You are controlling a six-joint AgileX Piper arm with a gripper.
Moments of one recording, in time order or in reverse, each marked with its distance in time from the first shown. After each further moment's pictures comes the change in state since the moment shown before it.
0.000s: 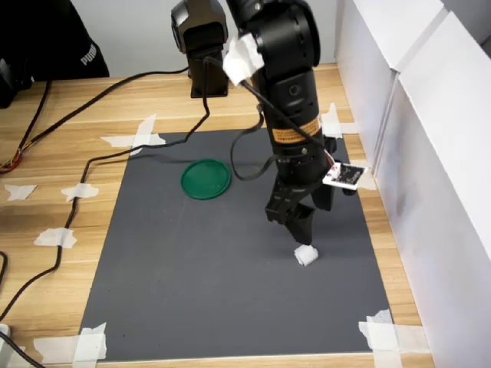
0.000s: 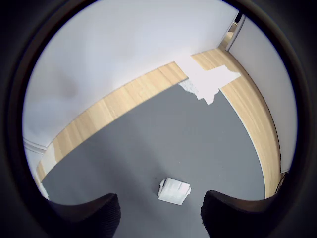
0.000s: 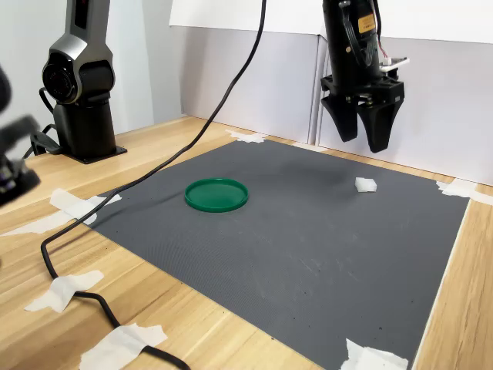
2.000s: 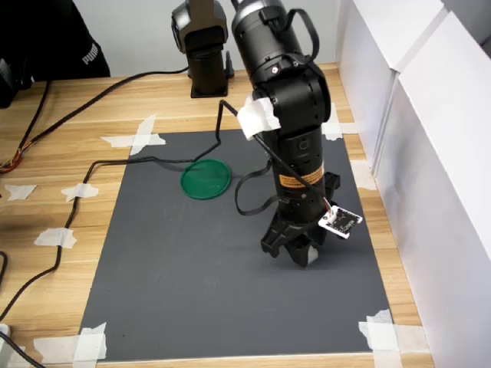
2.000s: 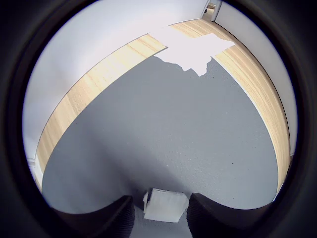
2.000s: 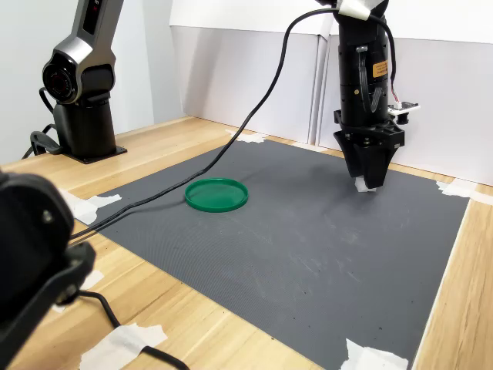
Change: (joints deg) arm 0.0 7.8 -4.1 -3.0 0.1 9.6
